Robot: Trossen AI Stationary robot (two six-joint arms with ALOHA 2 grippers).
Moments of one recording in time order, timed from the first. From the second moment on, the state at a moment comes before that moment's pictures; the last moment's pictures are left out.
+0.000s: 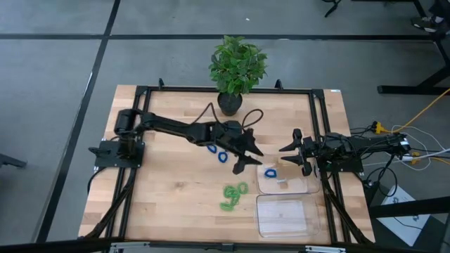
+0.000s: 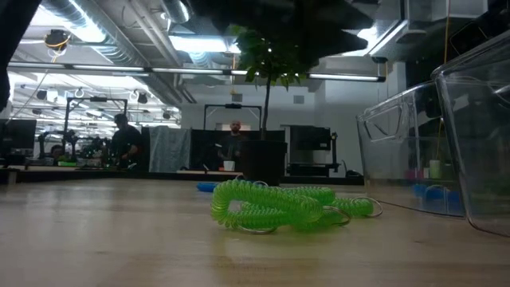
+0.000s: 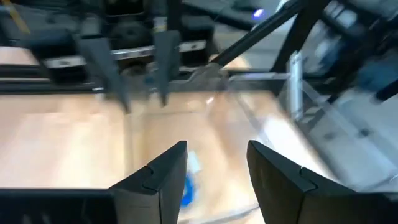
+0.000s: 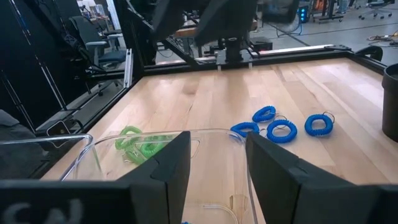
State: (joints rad) left arm 0.00 1.89 1.41 0.11 0.26 -0.05; right arm 0.12 0.12 0.01 0.01 -0.01 0.13
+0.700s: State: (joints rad) left arm 0.03 1.65 1.41 -0.76 -0.04 0.23; right arm 0.12 0.12 0.01 0.01 -0.01 0.13
